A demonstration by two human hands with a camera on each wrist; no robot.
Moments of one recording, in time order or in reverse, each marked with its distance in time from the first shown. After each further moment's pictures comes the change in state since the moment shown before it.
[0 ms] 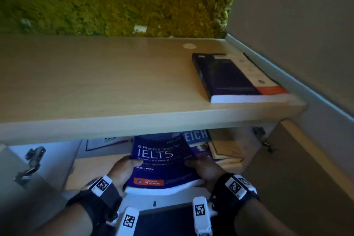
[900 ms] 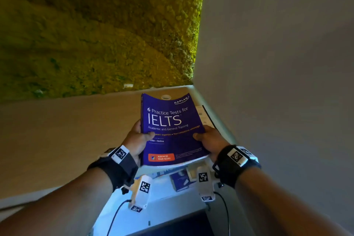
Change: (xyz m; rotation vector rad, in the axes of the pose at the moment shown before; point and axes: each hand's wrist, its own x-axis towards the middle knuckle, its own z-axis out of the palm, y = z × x) left_hand -0.211 0.282 0.069 -0.143 -0.115 0.416; right_hand -0.228 -0.269 -0.052 0.019 0.284 -0.264
